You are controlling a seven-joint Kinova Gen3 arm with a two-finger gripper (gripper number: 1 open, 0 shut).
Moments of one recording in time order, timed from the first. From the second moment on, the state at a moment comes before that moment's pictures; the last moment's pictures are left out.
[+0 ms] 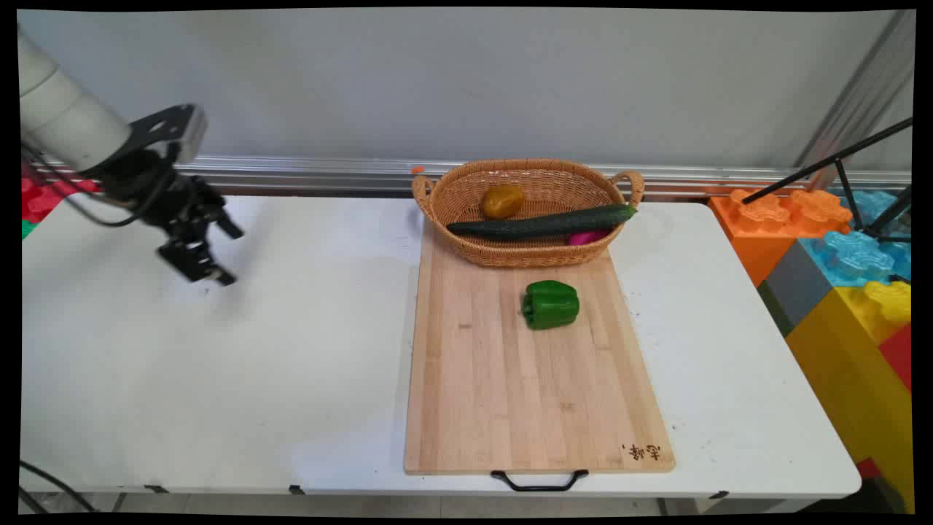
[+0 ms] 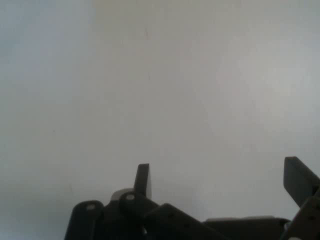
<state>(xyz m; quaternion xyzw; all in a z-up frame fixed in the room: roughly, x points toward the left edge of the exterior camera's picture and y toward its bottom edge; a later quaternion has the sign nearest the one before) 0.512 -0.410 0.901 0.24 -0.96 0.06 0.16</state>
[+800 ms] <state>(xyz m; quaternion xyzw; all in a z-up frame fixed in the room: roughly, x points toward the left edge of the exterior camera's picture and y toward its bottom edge) 0.379 -0.531 0.961 0.29 -0.91 0.18 0.24</state>
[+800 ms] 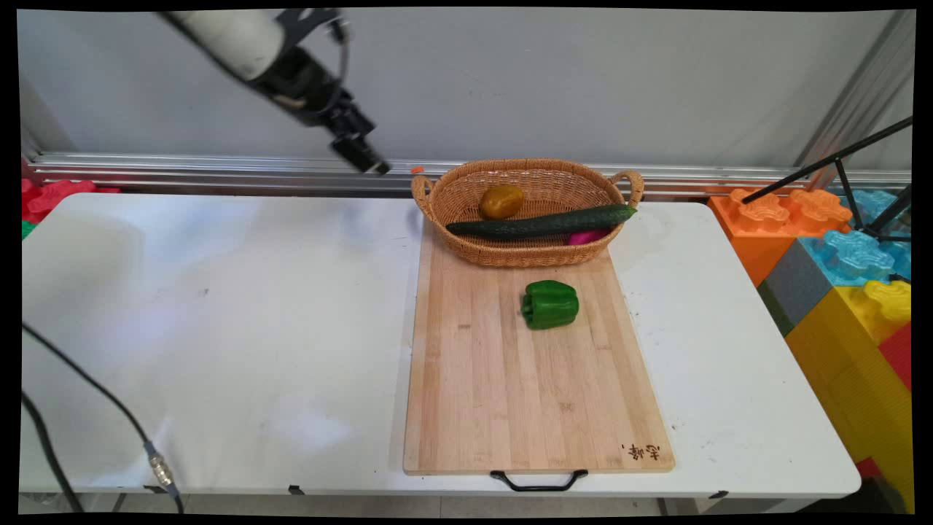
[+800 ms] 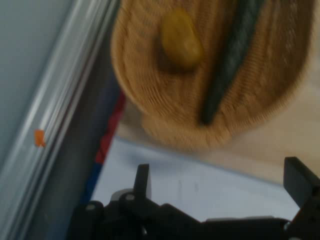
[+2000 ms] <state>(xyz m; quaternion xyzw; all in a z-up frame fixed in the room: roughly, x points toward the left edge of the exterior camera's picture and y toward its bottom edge) 0.261 -0.668 0.833 0.38 -0.87 0.15 0.29</state>
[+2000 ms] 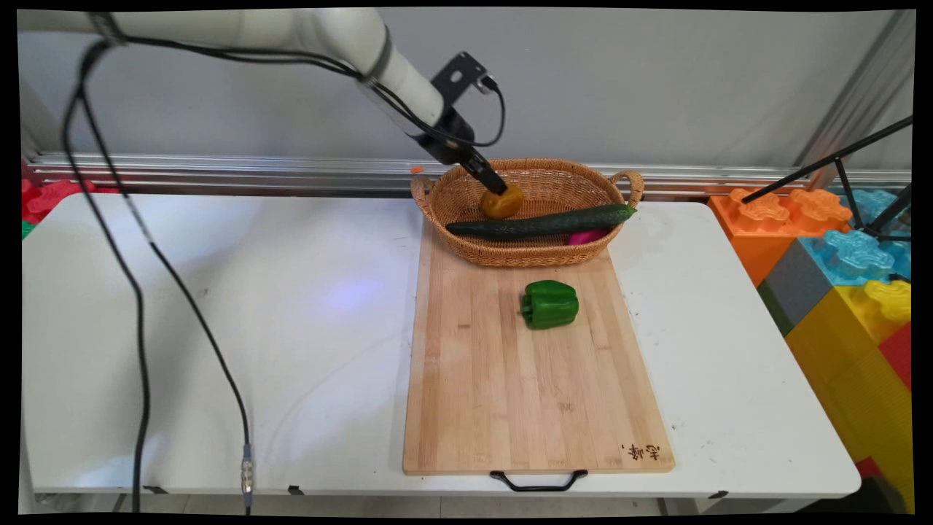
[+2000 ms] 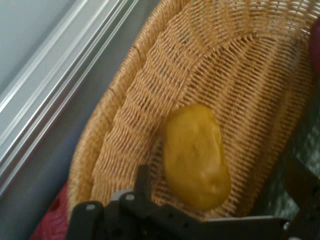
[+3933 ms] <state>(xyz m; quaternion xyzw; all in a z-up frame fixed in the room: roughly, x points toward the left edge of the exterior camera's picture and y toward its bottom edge) 0.207 -0.611 0.903 0.40 -0.84 0.19 0.32</state>
